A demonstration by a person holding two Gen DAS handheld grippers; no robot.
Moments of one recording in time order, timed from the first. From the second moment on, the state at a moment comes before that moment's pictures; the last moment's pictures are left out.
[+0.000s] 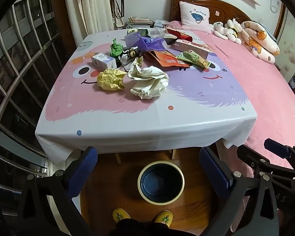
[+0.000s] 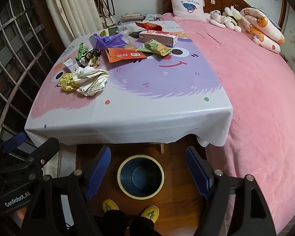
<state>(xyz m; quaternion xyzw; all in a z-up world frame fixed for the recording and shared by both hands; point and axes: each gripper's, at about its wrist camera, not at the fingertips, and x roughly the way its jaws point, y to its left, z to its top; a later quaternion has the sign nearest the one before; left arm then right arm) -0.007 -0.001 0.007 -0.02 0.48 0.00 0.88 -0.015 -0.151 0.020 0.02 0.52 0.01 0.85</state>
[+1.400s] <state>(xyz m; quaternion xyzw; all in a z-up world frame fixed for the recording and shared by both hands) -0.007 0.005 0.016 -0.02 0.46 0.01 0.89 -0.011 -0.145 0.028 0.02 0.51 0.02 0.86</state>
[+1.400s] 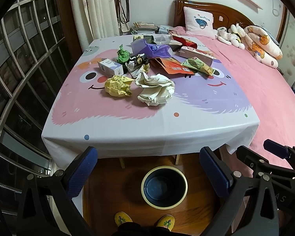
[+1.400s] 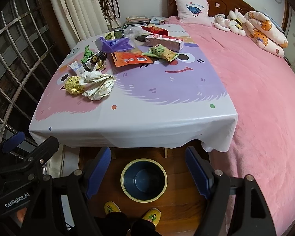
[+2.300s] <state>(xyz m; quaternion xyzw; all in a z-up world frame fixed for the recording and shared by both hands) -0.007 0.015 0.032 -0.01 0.45 0.02 0.89 -0.001 -0.135 0.030 0.04 0.51 0.05 0.86</state>
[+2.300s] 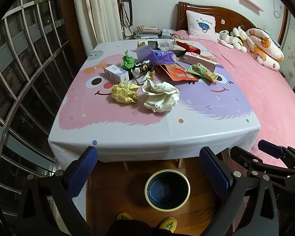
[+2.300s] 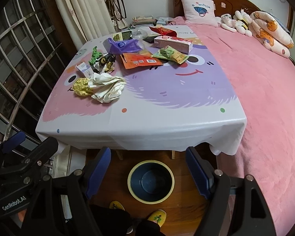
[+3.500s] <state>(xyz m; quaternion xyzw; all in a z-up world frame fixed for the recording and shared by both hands) 0.218 0.146 -0.021 0.04 0.54 -0.11 0.83 0.177 -0.057 -0.058 0.26 0.59 -0.06 0.76</state>
